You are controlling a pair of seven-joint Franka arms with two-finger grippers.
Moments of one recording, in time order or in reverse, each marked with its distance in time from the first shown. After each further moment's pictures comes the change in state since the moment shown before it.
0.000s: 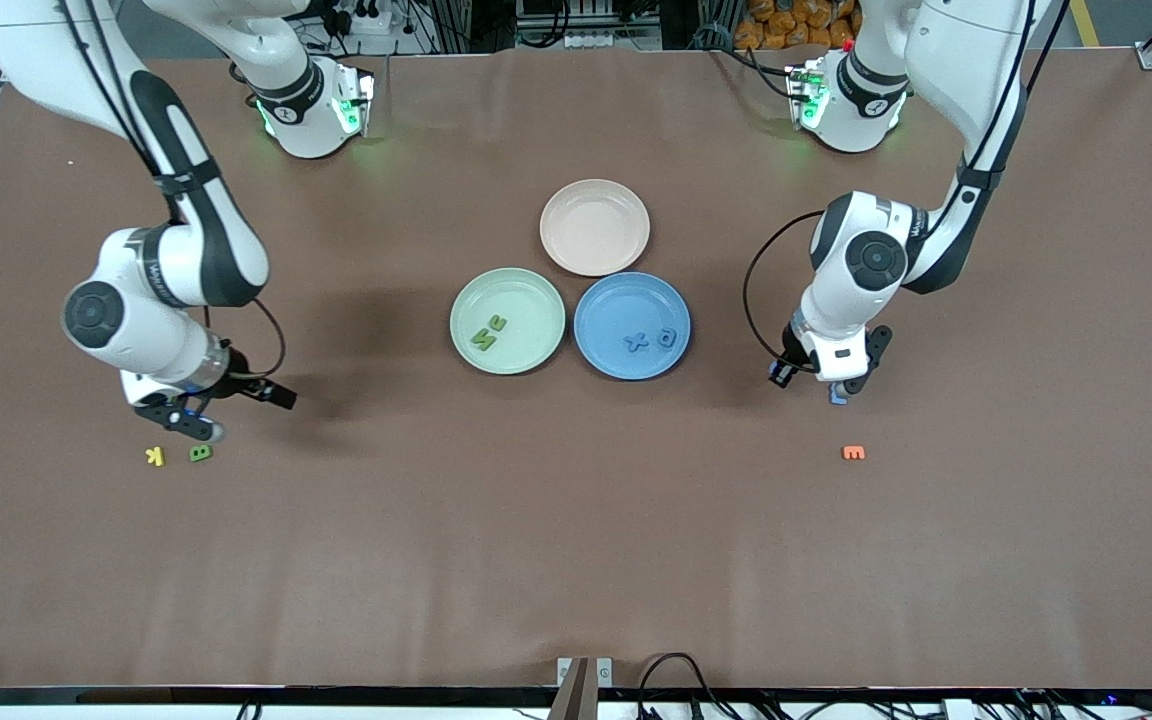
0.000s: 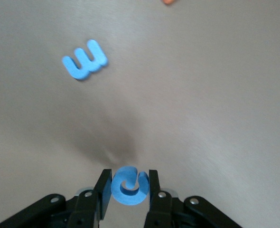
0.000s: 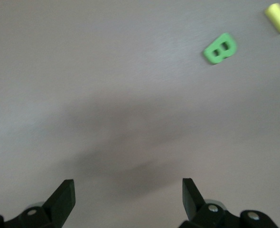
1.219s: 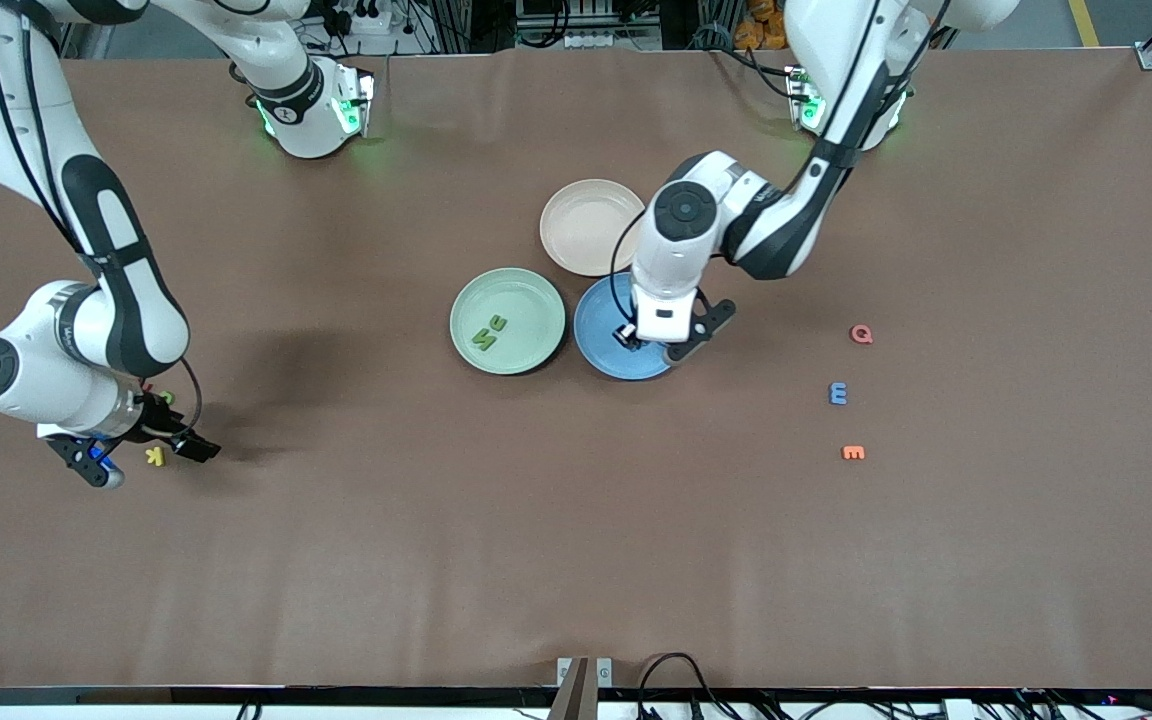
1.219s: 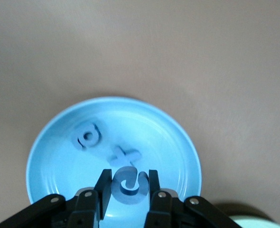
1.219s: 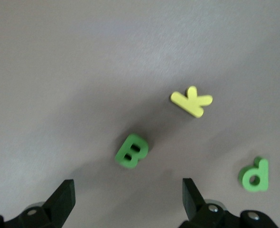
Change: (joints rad) left arm -0.364 0.102 -0.010 0.309 0.000 -0.217 -0.144; right arm -0.128 0.237 -0.076 0.251 0.073 0.003 0.006
